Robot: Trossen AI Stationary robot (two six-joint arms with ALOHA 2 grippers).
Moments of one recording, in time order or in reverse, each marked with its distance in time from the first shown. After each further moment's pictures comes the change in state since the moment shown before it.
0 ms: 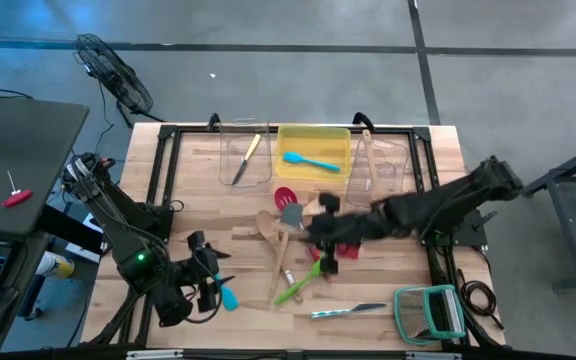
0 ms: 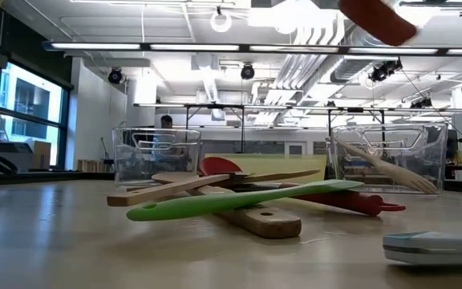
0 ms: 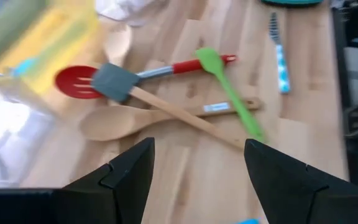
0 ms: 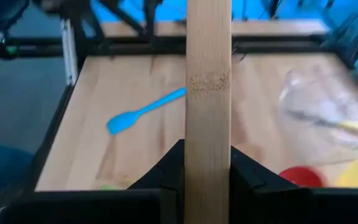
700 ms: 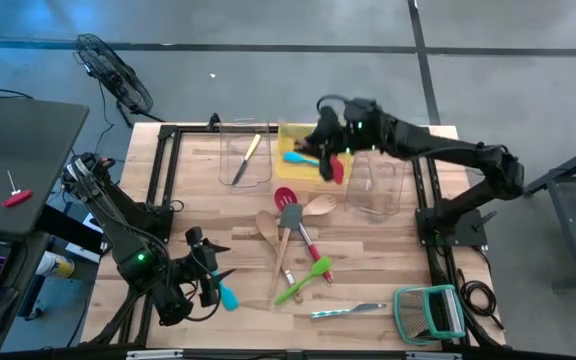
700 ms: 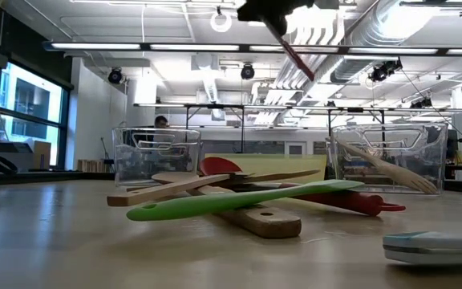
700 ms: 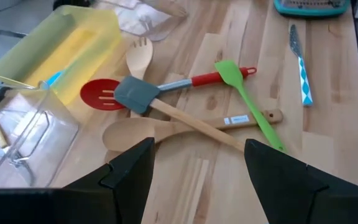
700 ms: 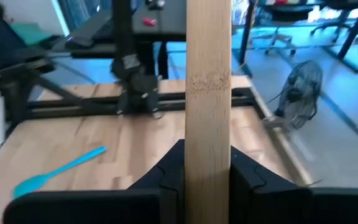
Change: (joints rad) left arm 0.000 0.000 0.000 -0.031 -0.088 -0.012; right arm -0.664 -0.048 0.000 0.190 -0.549 -0.268
